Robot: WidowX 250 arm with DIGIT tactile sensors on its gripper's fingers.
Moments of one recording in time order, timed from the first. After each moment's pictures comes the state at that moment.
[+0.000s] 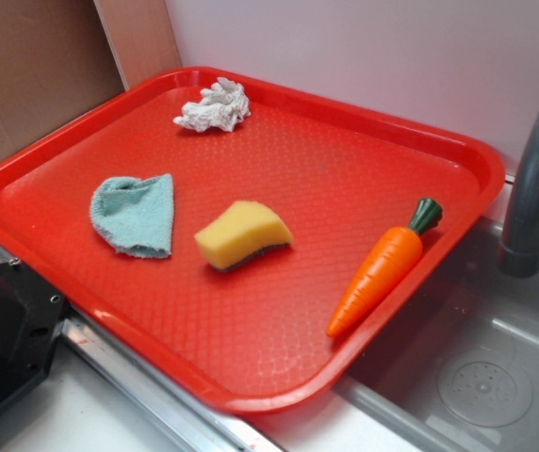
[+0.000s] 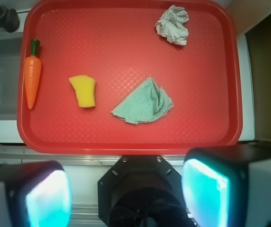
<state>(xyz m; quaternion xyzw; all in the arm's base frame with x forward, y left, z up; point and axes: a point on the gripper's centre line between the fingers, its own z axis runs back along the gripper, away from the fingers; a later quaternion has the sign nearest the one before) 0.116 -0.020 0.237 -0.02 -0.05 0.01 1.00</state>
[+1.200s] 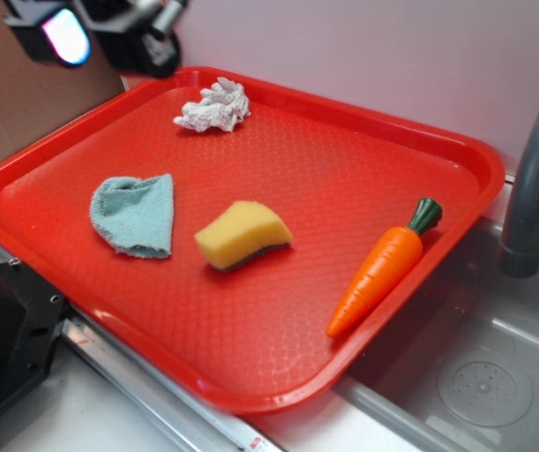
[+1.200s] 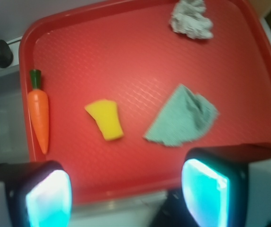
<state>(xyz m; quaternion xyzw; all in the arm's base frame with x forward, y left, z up) 0.165 -0.074 0.170 -0.04 -0.08 0.10 0.99</state>
